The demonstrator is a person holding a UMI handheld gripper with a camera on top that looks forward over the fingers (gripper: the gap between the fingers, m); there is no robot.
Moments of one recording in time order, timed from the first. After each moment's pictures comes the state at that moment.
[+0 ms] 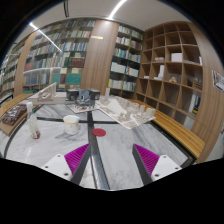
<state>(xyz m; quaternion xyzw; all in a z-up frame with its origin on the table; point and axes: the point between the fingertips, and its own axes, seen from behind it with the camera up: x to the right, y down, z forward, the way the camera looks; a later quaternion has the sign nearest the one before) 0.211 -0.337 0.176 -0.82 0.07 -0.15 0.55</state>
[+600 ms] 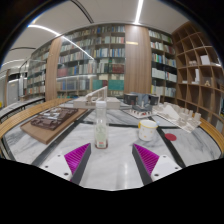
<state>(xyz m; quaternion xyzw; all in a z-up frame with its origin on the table) -0.117 -0.264 0.122 -0.81 -0.05 0.01 0.59</state>
